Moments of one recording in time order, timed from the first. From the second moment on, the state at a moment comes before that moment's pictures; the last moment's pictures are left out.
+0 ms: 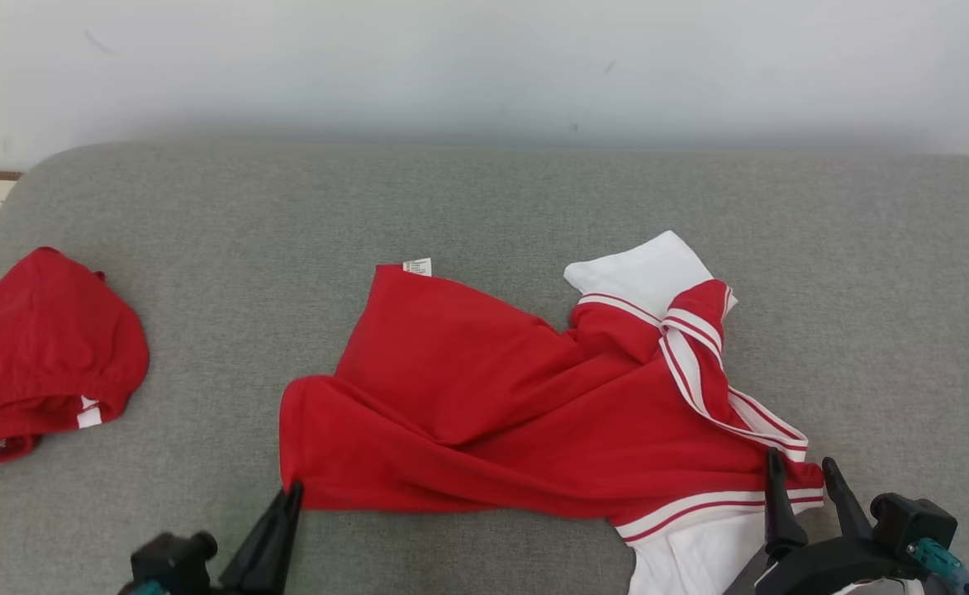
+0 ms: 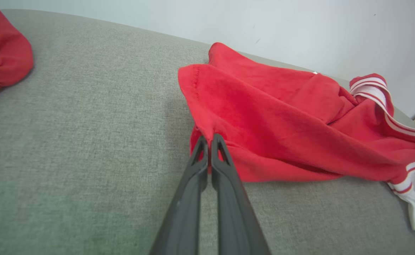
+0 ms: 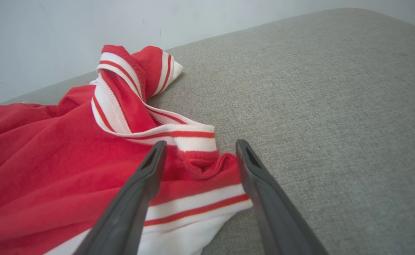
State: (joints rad) left arm -0.25 0.18 -0.27 0.38 -0.40 -0.13 -0.26; right arm -0.15 -0.06 0.01 0.38 0.19 0.13 -0.19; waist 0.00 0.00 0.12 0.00
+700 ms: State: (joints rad) left arm -0.14 0.19 -0.23 0.41 -0.43 -0.13 -0.26; right arm -0.13 -0.06 0.00 0.37 0.20 0.13 -0.18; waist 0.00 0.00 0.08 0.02
